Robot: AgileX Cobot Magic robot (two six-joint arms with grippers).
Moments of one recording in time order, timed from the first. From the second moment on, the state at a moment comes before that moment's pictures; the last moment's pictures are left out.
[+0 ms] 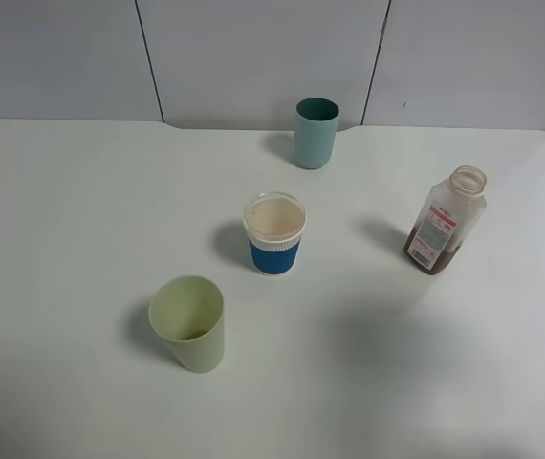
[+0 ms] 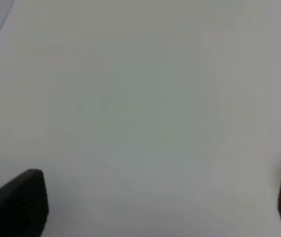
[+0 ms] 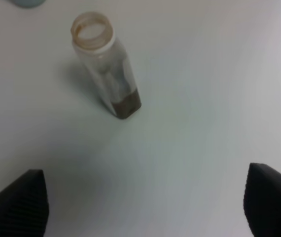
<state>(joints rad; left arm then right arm) 0.11 0.01 -0.51 0.00 1.05 0.02 -0.01 0.40 -0.63 0.12 1.05 -0.01</state>
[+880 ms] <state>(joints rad) 0.11 0.01 -0.51 0.00 1.05 0.02 -0.01 0.71 -0.63 0.06 0.93 -0.01</state>
